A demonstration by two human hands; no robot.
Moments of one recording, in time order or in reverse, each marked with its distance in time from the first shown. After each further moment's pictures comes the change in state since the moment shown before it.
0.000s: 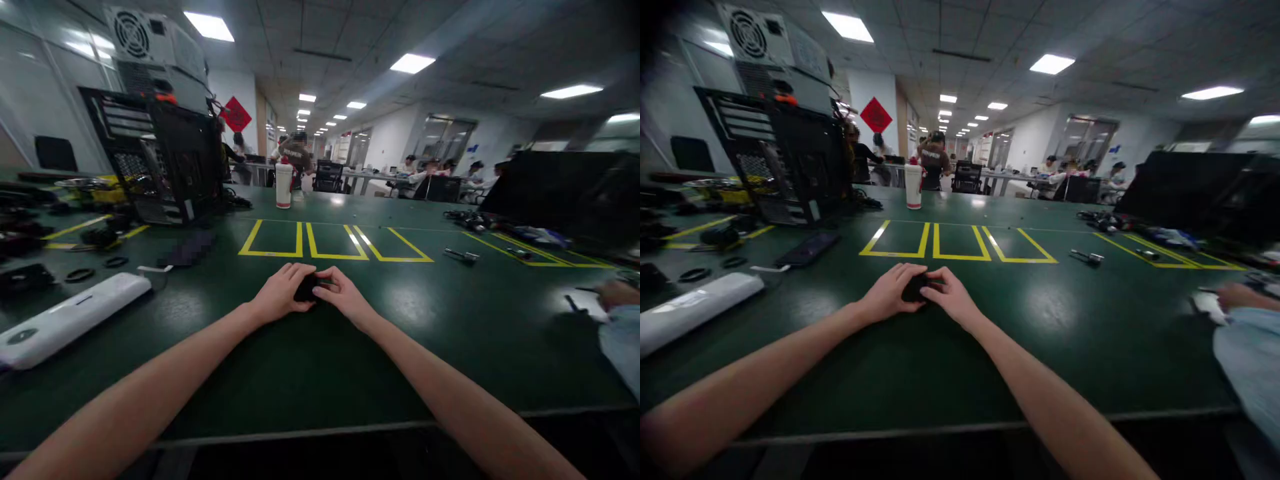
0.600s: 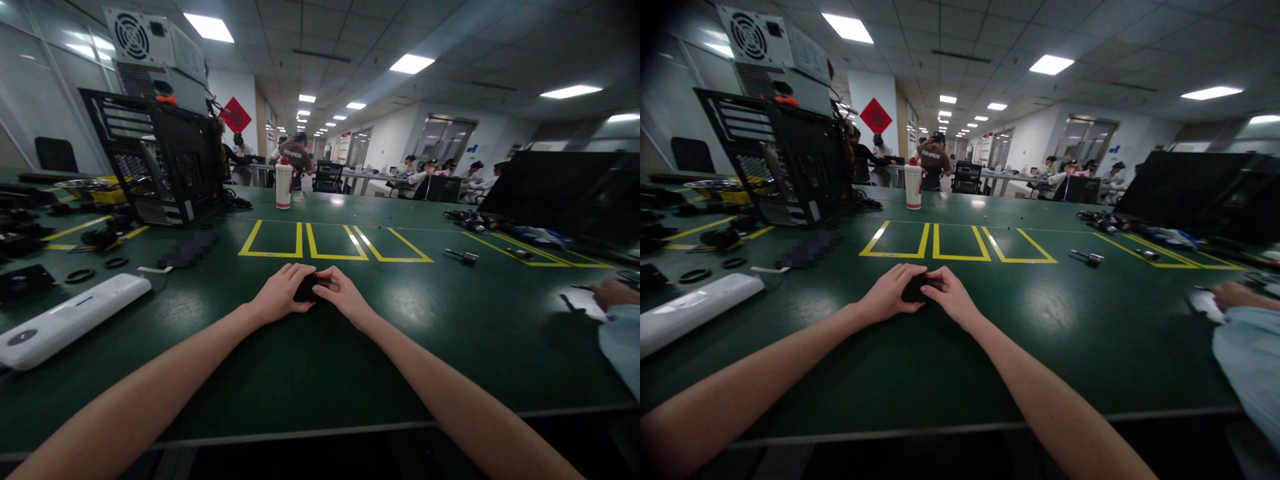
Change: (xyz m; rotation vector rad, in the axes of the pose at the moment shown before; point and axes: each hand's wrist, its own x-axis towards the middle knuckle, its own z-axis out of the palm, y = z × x) left_hand 0.001 0.001 -0.003 -0.038 -0.025 -0.032; right_hand 0.001 0.001 -0.001 -0.018 -0.008 -0.008
